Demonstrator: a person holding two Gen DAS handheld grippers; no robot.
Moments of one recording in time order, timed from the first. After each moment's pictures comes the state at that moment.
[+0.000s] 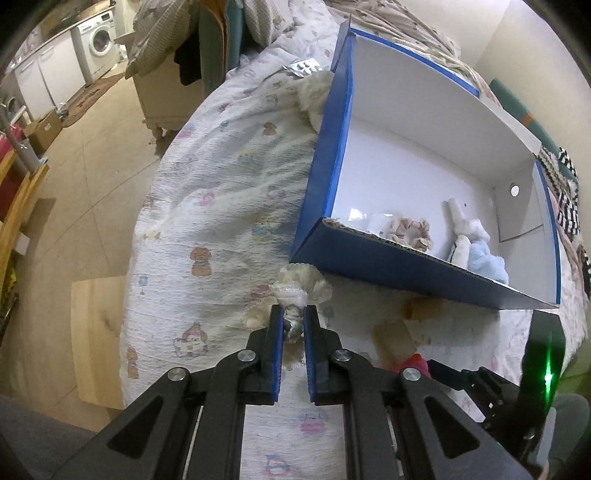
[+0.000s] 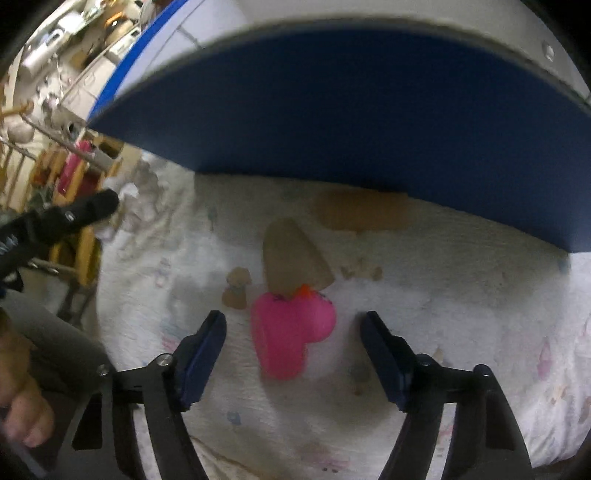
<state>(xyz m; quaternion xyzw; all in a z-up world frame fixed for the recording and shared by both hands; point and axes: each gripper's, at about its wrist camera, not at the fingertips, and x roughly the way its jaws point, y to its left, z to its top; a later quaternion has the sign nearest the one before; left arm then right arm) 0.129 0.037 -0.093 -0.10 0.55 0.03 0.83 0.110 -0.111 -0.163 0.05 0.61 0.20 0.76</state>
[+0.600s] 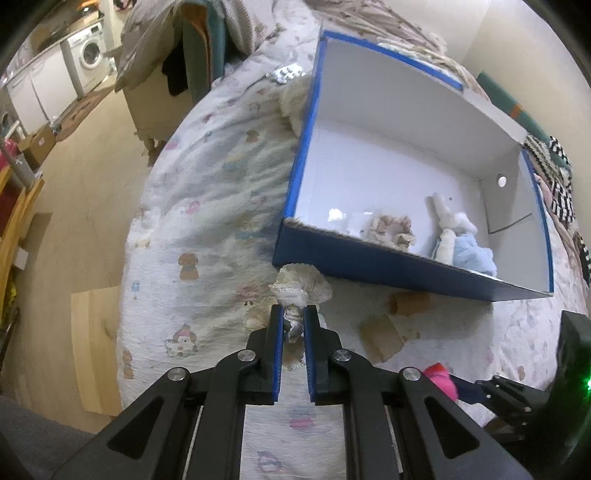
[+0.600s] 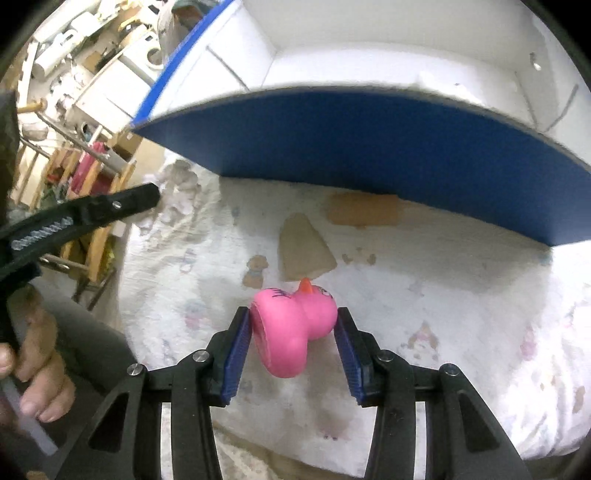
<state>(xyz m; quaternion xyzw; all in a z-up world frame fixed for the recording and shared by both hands) 0.122 0.020 -0.081 -0.08 0.54 0.01 0.84 0.084 -0.113 -0.145 0.05 0.60 0.21 0.77</state>
